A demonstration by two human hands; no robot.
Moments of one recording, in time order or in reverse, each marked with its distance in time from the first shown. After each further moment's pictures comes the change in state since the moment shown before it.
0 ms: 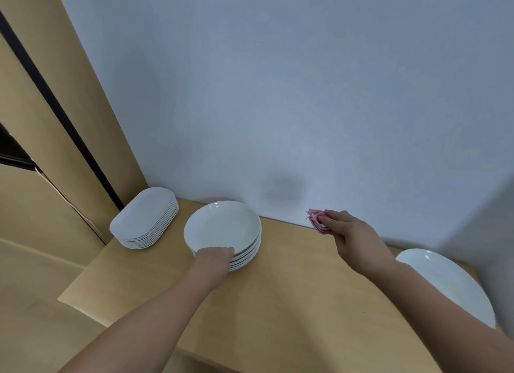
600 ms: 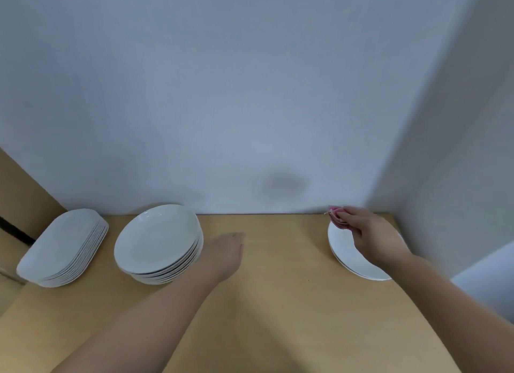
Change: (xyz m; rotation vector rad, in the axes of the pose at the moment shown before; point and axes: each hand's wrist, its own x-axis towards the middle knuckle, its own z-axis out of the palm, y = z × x) left_hand 0.044 0.131 -0.018 -0.193 0.093 0.331; right_hand -0.113 0.095 -0.067 -0.061 0.045 0.334
